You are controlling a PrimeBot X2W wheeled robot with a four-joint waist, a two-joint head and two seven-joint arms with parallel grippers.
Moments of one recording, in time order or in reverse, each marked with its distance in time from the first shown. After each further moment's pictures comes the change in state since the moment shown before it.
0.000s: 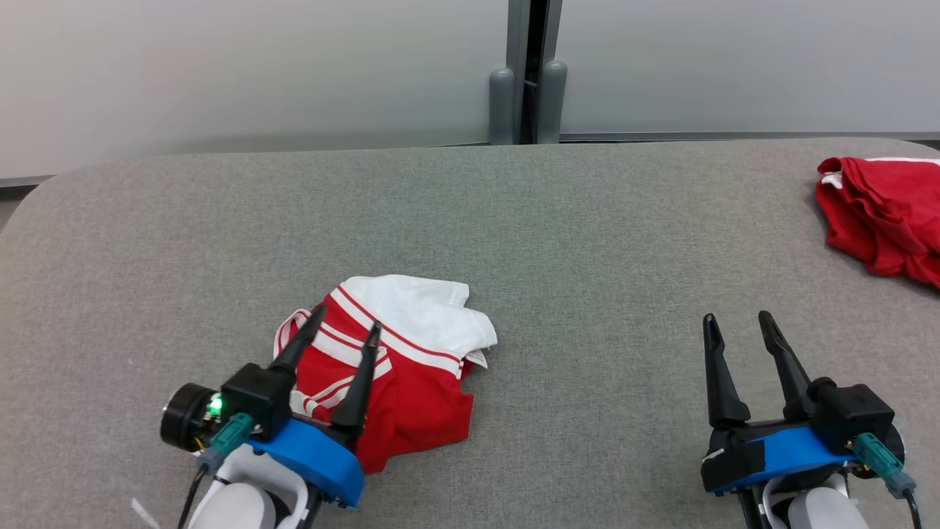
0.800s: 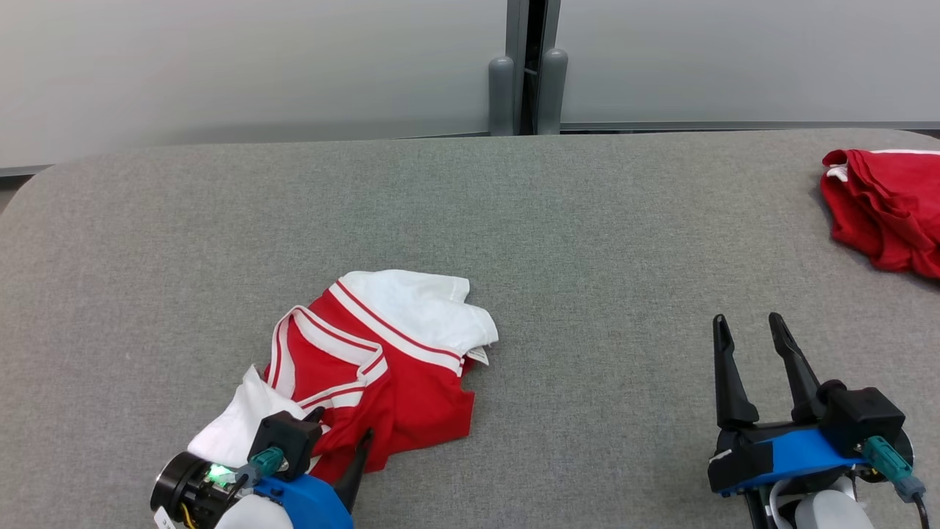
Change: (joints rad) left arm 0.140 0.109 -0.091 -0.150 0.013 0.030 0.446; right arm 0.010 0.001 -0.020 -0.012 0.005 0.000 0.000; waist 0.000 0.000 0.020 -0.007
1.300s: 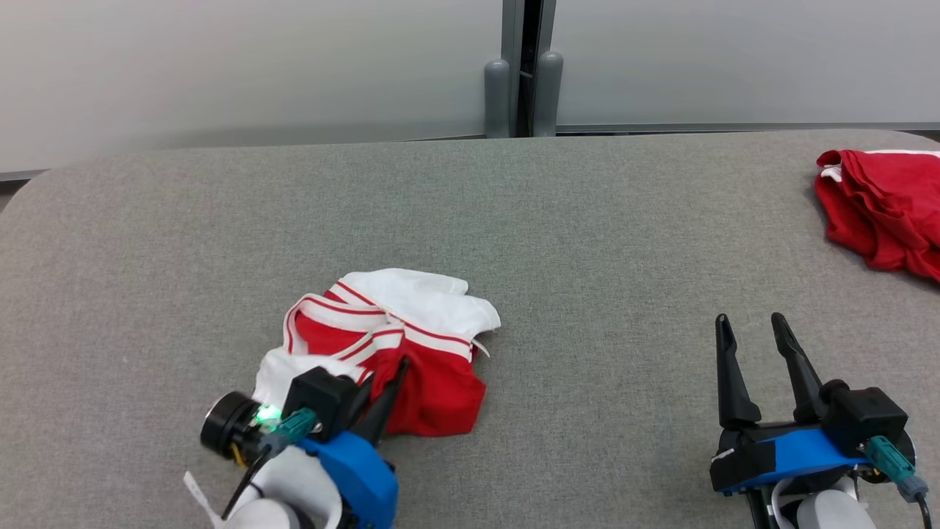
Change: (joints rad) left arm -0.087 -0.053 -0.033 0.019 -0.032 -0.054 -0.104; right arm -0.001 0.000 -0.005 0.002 0.003 0.000 0.000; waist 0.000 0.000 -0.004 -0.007
